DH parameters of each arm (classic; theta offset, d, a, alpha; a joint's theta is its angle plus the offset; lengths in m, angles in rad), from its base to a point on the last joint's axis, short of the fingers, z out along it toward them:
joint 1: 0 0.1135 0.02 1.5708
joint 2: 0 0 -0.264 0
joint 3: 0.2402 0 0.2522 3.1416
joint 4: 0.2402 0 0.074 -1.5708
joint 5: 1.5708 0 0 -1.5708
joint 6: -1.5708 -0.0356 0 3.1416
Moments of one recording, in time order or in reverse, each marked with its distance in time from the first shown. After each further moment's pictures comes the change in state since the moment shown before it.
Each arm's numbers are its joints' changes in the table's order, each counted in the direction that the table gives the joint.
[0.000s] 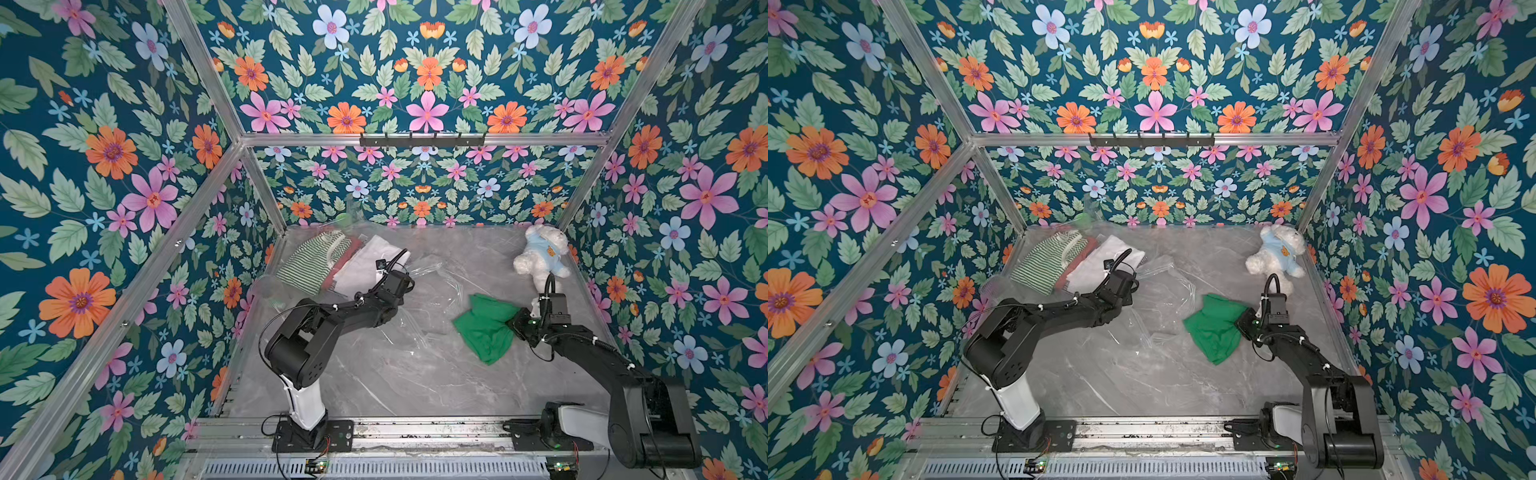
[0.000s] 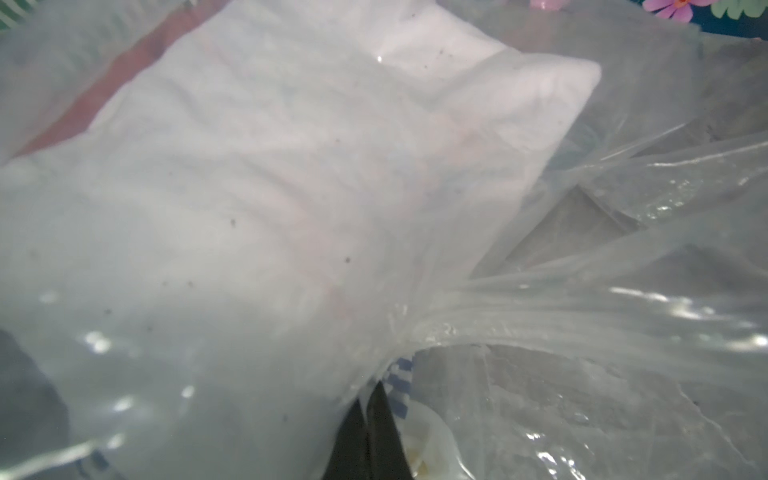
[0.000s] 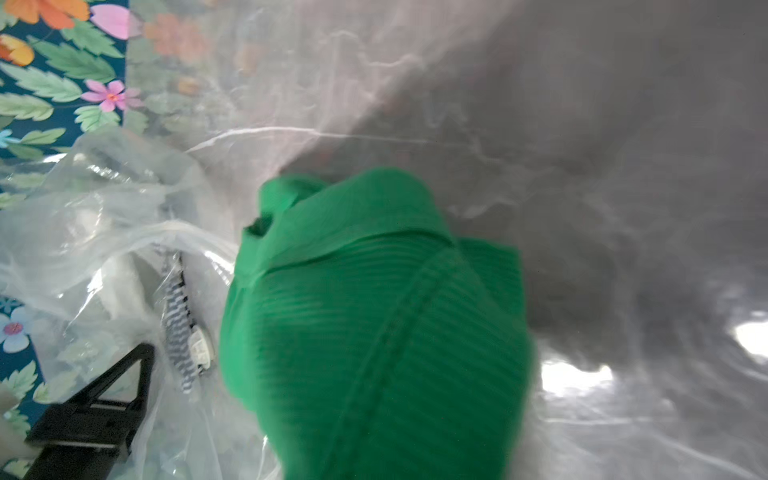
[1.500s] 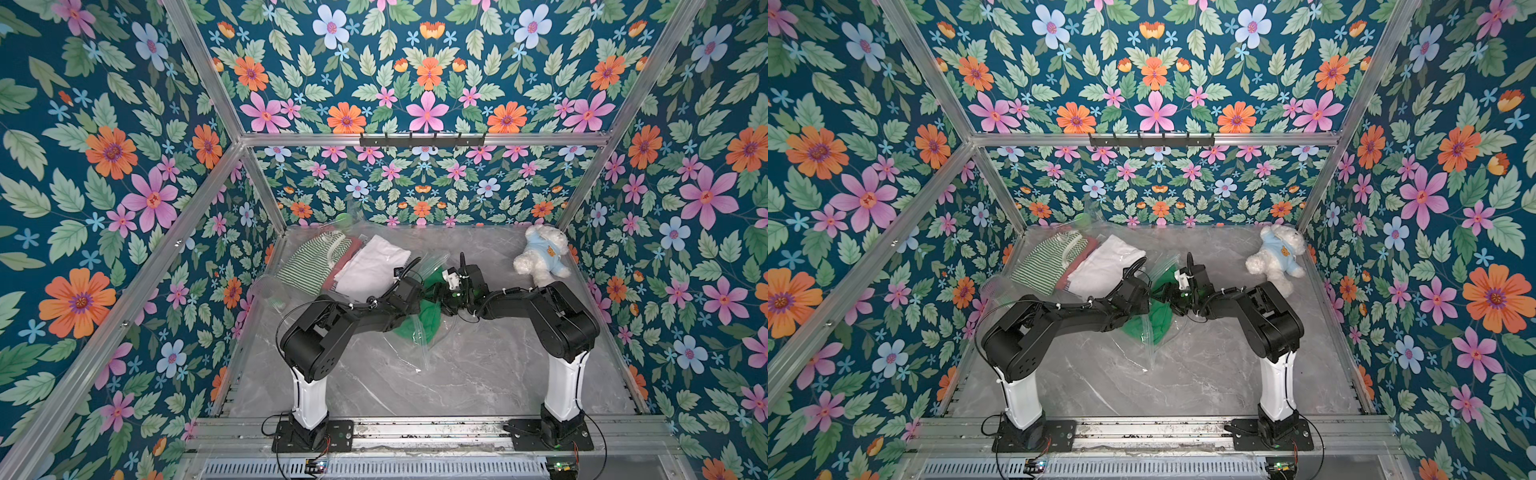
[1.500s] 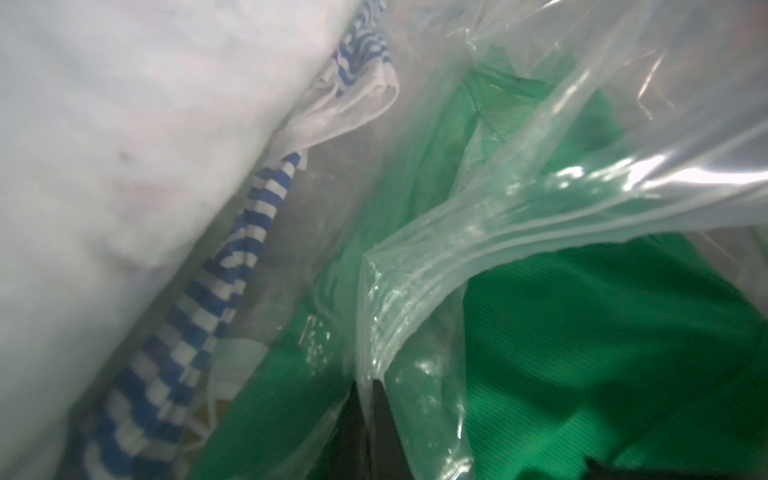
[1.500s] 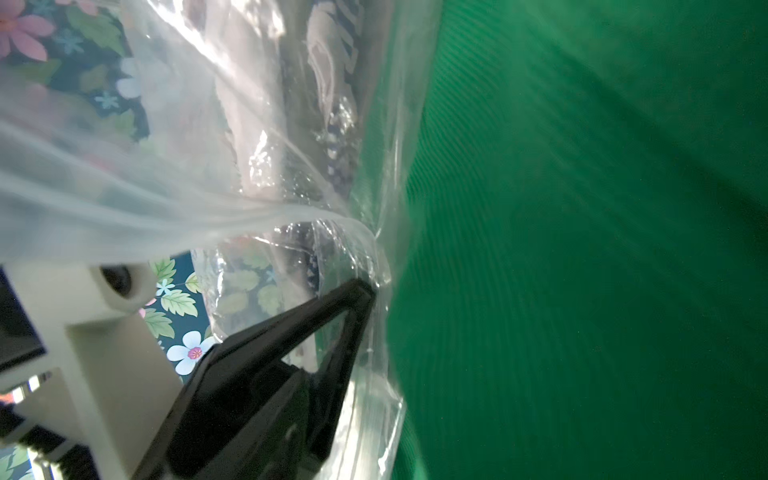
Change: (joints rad) left arm -0.092 -0.101 0.022 -0.089 0.229 0.051; right arm 0.494 -0.768 0.521 -0.528 -0.257 -0.152
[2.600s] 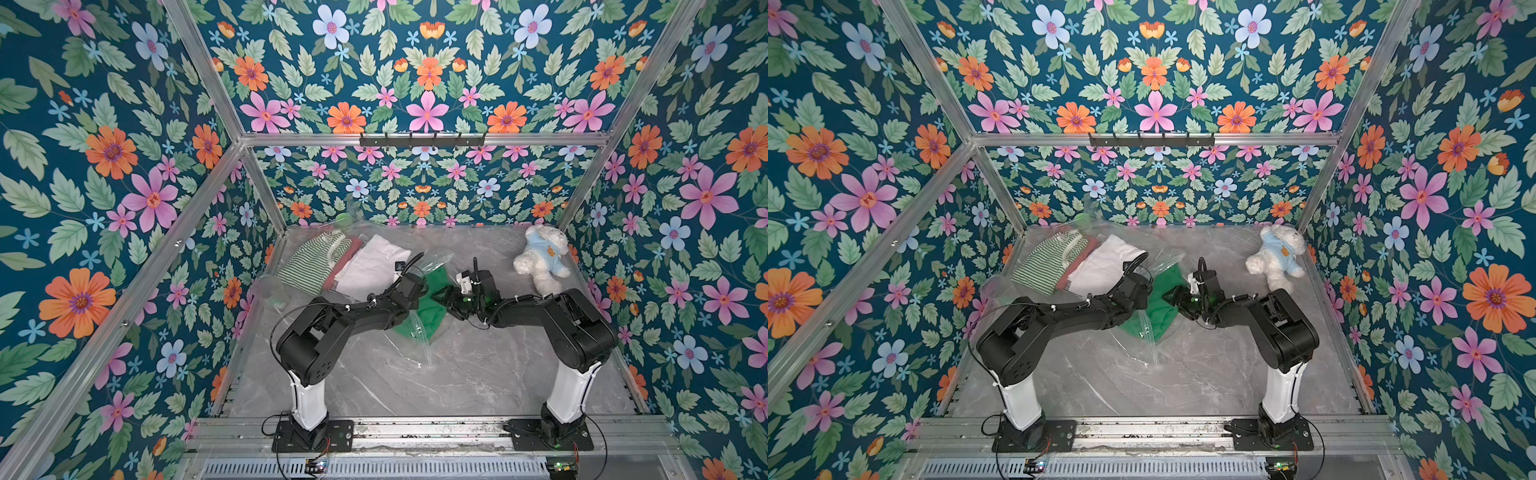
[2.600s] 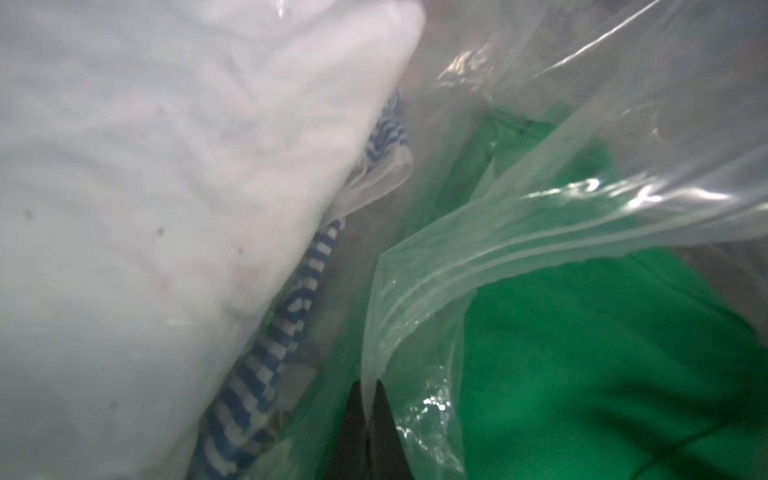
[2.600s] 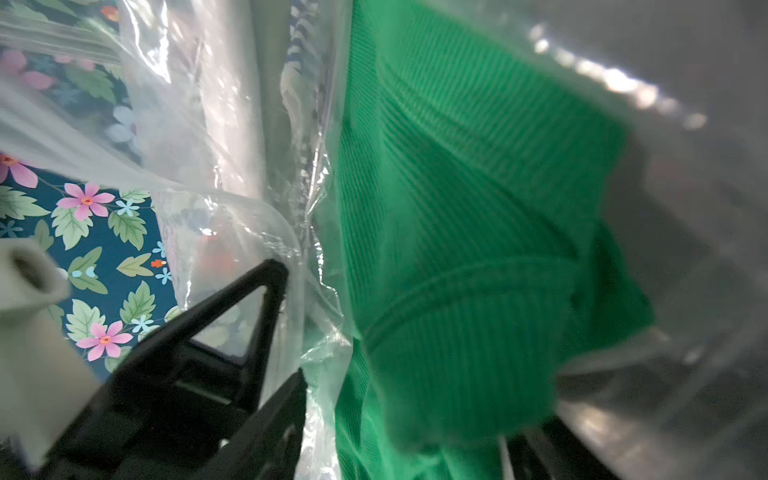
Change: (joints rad) left arm -0.010 0.029 0.027 0.060 -0.125 -0.076; right arm -0.034 0.138 -0.167 -0.031 0.097 -0.004
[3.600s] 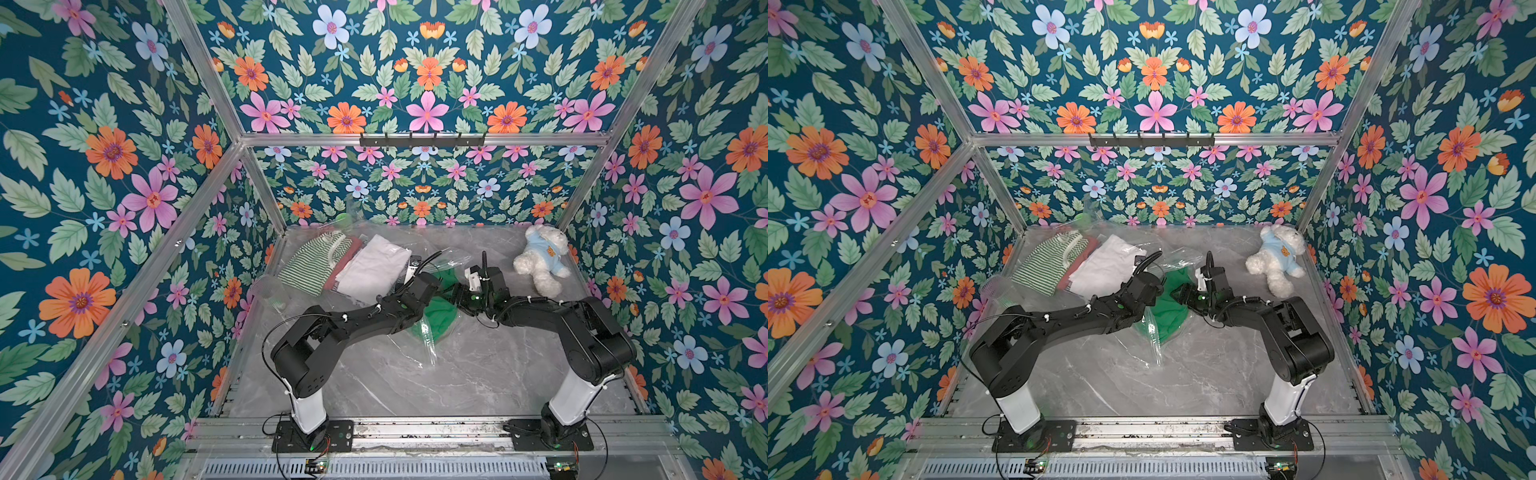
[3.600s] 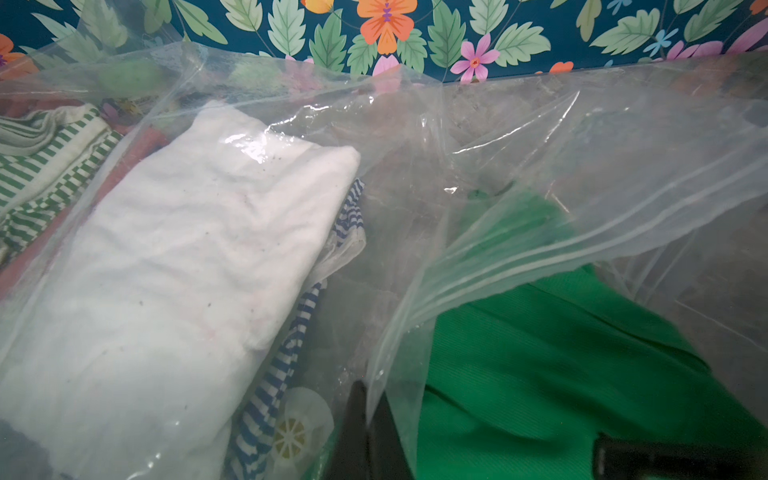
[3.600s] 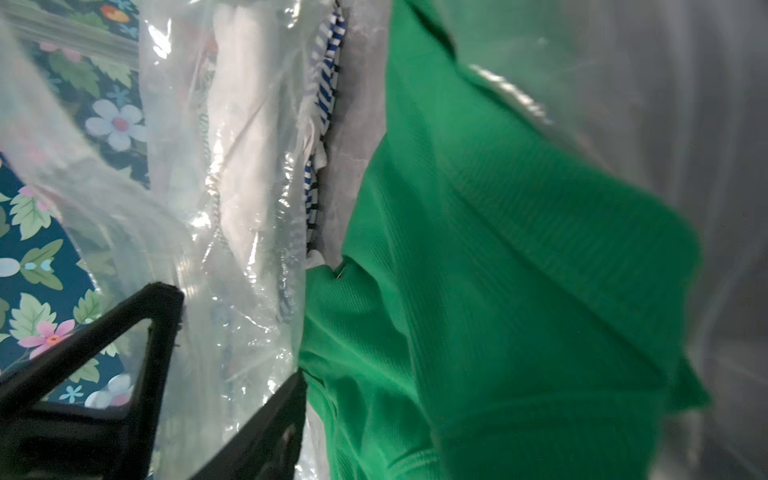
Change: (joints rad) left arm -0.113 0.075 0.077 0.023 -0.208 -0.141; right arm -0.035 0.098 -0.006 0.105 0.048 0.145
